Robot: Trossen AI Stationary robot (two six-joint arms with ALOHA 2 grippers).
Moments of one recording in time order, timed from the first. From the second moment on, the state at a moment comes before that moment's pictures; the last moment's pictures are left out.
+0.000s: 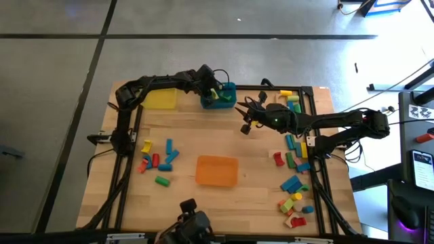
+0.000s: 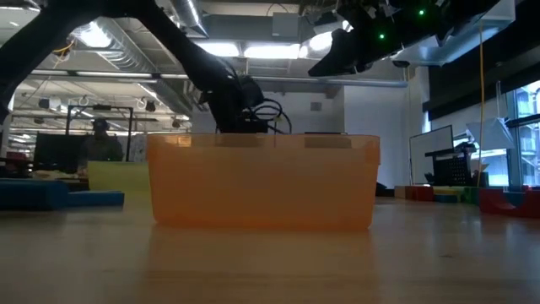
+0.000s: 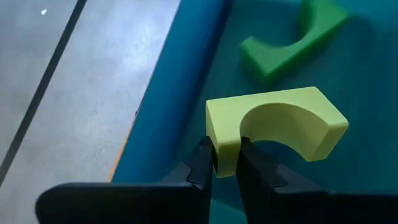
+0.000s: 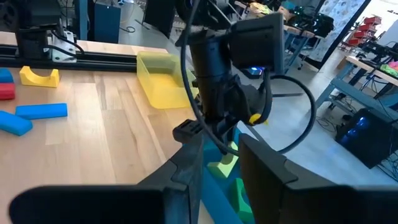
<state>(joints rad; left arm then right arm) 0.67 2.04 1.45 -0.41 -0.09 0.32 -0.14 1.29 0.76 0.31 0.40 -0.21</state>
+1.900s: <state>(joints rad) 0.50 1.61 1.45 -0.84 -0.10 0.24 -0.14 1.29 0.76 0.28 0.40 -0.21</state>
